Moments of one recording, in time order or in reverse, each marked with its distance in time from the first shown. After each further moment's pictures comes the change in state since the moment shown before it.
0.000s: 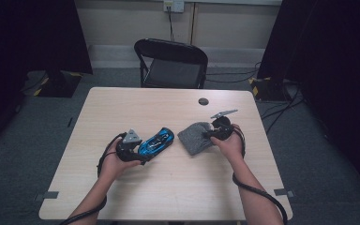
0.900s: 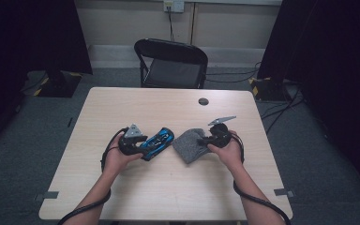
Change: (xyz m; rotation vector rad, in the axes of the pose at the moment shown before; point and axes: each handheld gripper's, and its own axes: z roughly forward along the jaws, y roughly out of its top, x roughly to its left) left arm 0.009 0.010 0.014 -0.033 -0.015 0.005; right arm 0.024 -0.015 -0.005 -0.019 0.119 -0.023
